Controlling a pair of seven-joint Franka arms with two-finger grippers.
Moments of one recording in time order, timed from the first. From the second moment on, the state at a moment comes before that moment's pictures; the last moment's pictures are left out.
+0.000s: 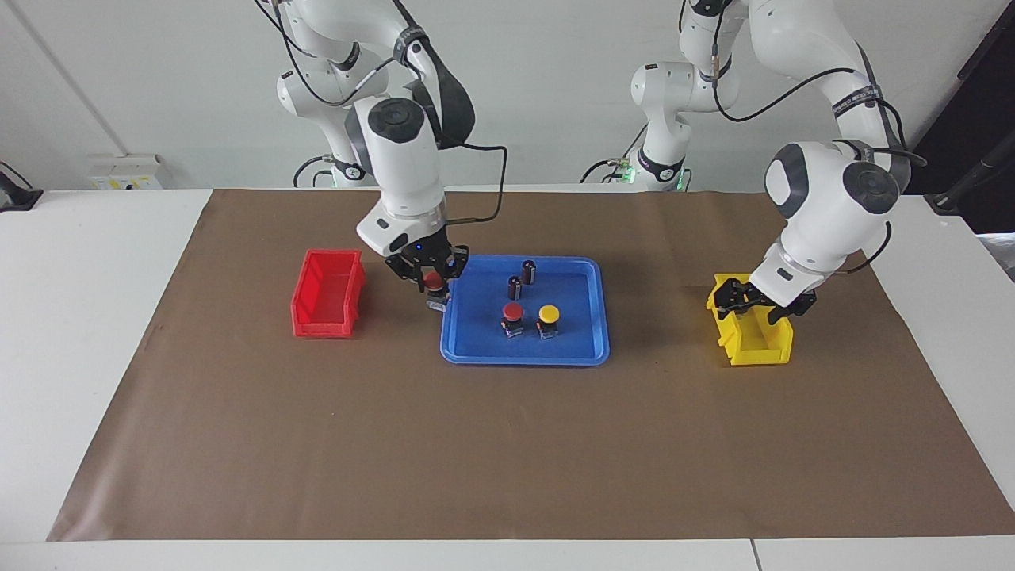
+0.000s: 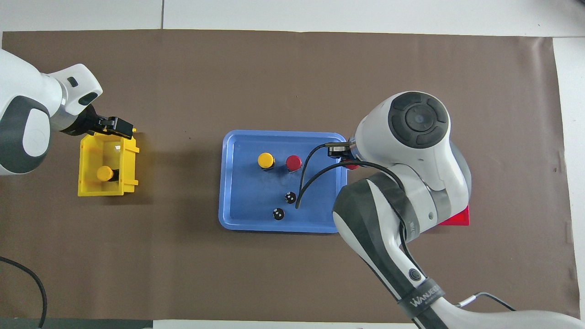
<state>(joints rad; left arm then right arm) -0.13 0.19 0.06 -1.85 -0.04 1.98 0.18 0.51 0.17 -0.06 -1.87 0.02 2.09 0.49</state>
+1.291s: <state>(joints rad) -0.05 0.00 0.04 -2.16 -0.01 2.15 0.13 0.46 0.27 -0.08 -1.67 -0.01 1.97 0.54</state>
